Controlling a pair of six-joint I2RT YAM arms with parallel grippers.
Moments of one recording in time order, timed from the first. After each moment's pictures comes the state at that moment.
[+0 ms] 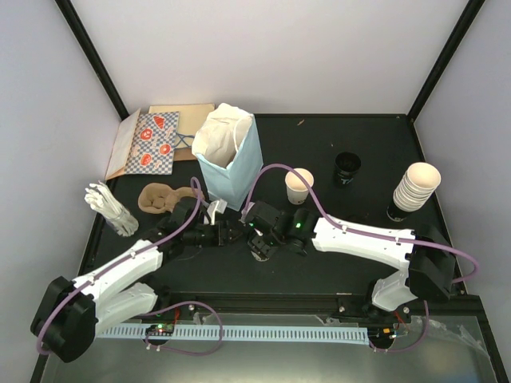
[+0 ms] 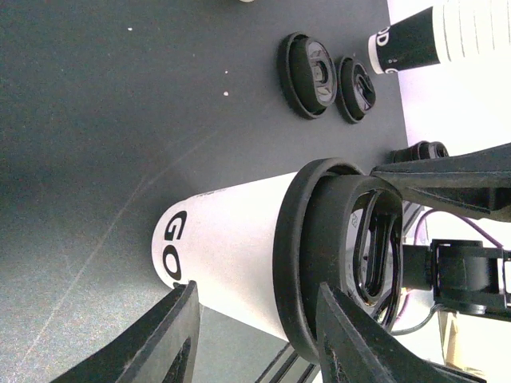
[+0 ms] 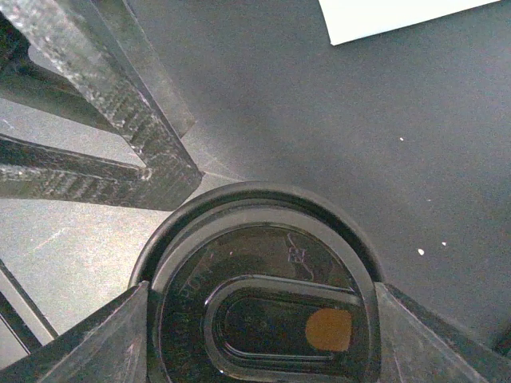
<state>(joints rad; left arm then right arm) -0.54 0.97 0.42 -0.14 0.59 -0.73 1.15 1.50 1.10 -0.69 0.16 0.21</state>
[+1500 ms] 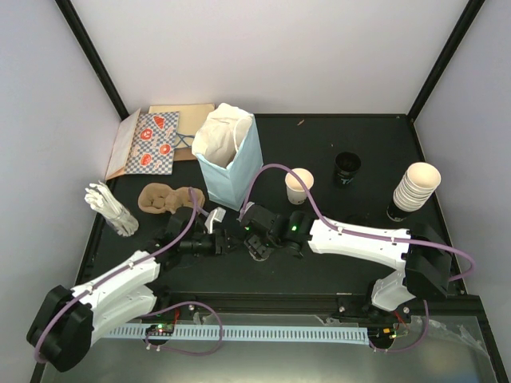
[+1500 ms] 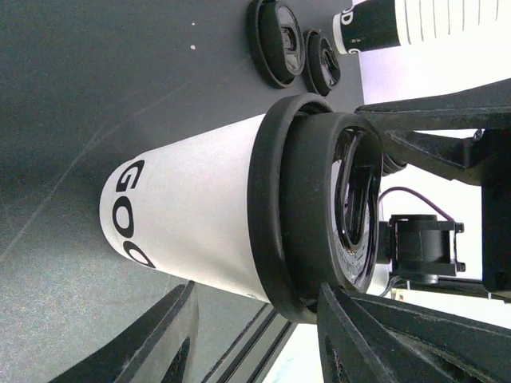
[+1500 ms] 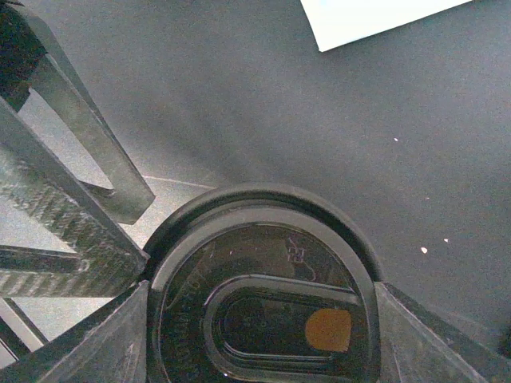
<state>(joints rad) -0.55 0.89 0.29 0.00 0.69 -0.85 1.18 1.52 1.12 -0.68 0.22 0.30</state>
